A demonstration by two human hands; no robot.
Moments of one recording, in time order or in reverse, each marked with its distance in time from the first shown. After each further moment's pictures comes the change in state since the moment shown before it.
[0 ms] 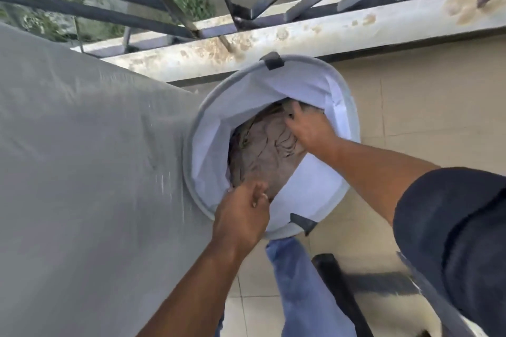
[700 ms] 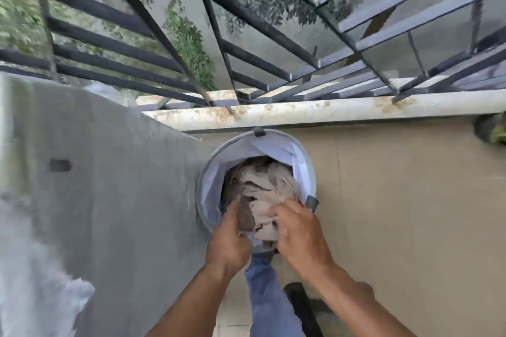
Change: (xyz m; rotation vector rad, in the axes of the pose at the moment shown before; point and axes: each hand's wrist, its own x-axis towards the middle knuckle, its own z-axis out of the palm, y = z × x) left_hand -0.114 0.053 -0.067 -0.177 -0.034 0.095; right_hand -0.271 -0.091 -0.207 0.683 0.361 -0.018
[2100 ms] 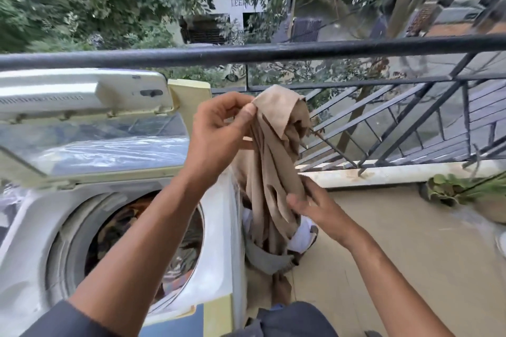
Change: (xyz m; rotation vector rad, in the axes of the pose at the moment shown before) left_hand -0.364 0.160 -0.276 -0.472 0.292 1.024; right_hand -0.153 -0.269 -0.152 0.514 -0.105 0.058
